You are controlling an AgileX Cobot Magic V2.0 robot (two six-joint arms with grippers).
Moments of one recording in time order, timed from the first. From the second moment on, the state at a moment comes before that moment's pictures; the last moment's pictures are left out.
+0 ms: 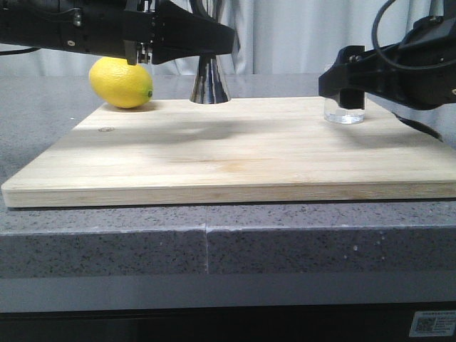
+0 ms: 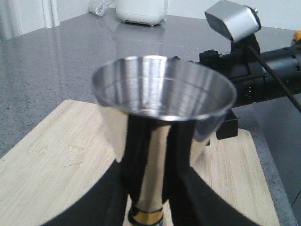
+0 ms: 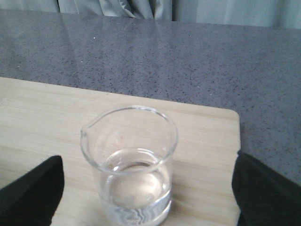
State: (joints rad) left arm -0.31 1.84 -1.16 -1.73 1.16 2.13; right arm 0.29 1.52 -0.59 0.06 -0.66 -0.05
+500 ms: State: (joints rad) left arm -0.31 1.84 -1.16 -1.73 1.16 2.13; right arm 0.29 1.58 -0.61 0.05 -0.69 -0.03
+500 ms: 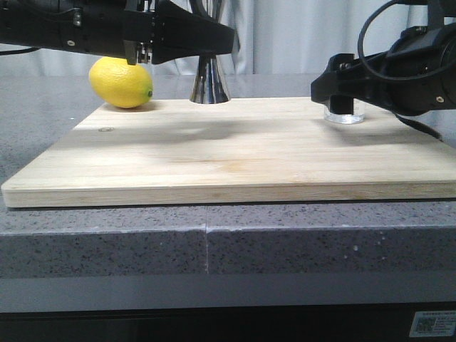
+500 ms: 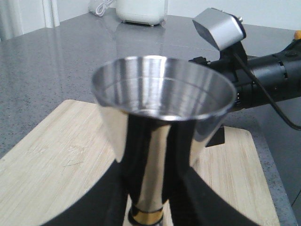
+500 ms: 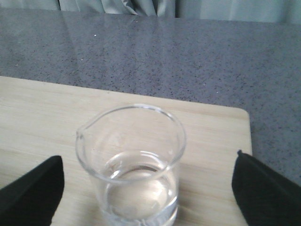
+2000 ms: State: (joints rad) left arm -0.31 1.84 -1.16 -1.73 1.16 2.13; right arm 0.29 1.58 -0.61 0.03 -0.71 0.00
